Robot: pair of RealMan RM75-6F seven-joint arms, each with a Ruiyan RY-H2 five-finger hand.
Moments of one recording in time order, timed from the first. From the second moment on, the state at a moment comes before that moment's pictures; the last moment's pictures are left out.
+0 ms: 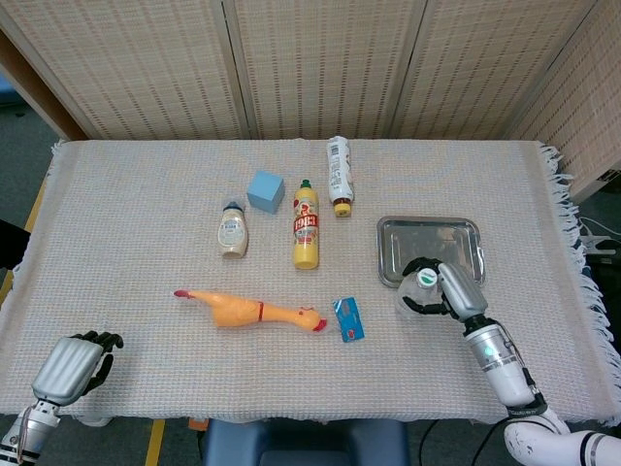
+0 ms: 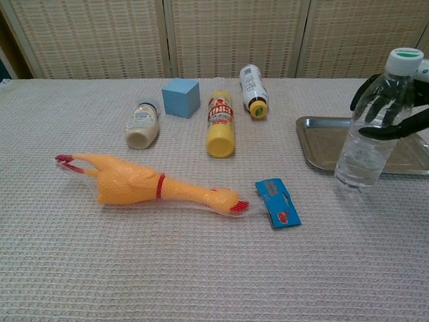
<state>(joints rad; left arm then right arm) -0.19 -1.14 0.08 -1.58 1.60 1.32 0.20 0.46 -1.33 0.16 -1.60 -1.33 1.11 0.27</state>
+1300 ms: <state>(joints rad) -0.19 -1.14 0.08 -1.58 1.60 1.32 0.20 0.46 -1.20 0.19 -1.65 -1.46 1.07 1.01</state>
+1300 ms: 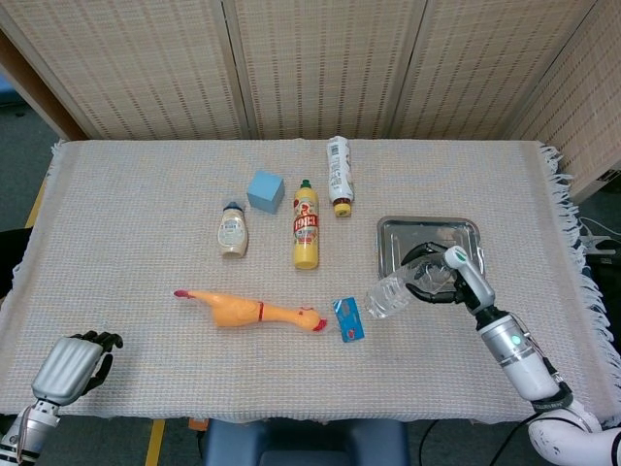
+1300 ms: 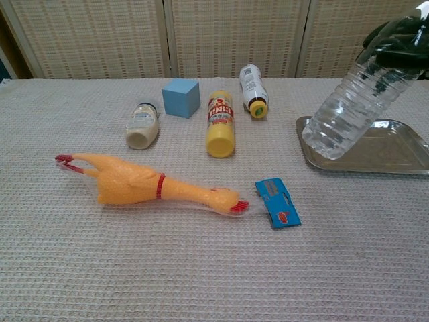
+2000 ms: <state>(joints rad) -0.19 -1.14 0.08 -1.58 1.61 1.32 0.20 0.43 -1.40 0.19 -1.50 -1.44 1.33 -0.37</state>
